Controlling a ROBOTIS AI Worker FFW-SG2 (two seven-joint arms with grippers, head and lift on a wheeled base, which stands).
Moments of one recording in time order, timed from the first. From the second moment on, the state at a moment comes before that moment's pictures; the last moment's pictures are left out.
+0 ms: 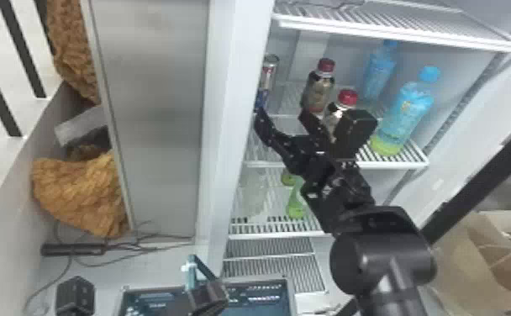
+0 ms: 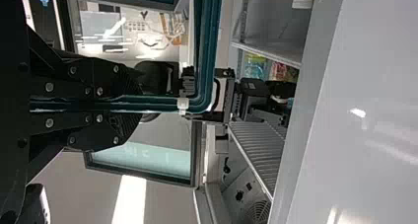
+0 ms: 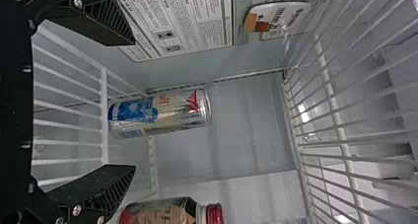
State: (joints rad) left arm 0.28 0.10 0.07 -1.68 1.35 1.31 -0.72; right arm -0.03 -0.07 0.03 -1.80 -0.23 0.24 0.14
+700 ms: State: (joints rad) left arm 0.28 0.10 0.06 -1.67 1.35 1.31 -0.72; right arm -0.19 -0.05 0.08 -1.61 -0.23 0.24 0.11
